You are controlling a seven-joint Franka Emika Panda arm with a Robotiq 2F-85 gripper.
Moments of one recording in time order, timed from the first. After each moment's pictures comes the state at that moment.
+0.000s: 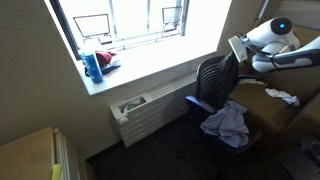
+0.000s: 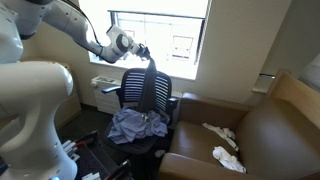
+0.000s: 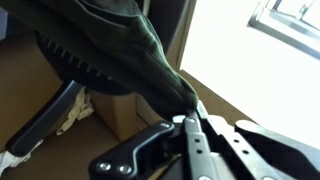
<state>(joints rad) 1.43 0.95 -1.16 -1.91 0.23 3.03 1.86</state>
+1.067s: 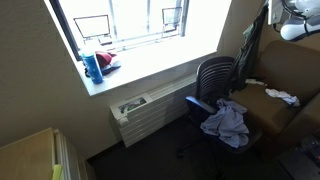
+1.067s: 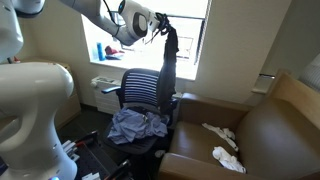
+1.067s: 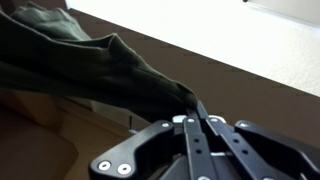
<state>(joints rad) 1.32 0.70 -1.31 -1.97 0.22 3.42 1.73</state>
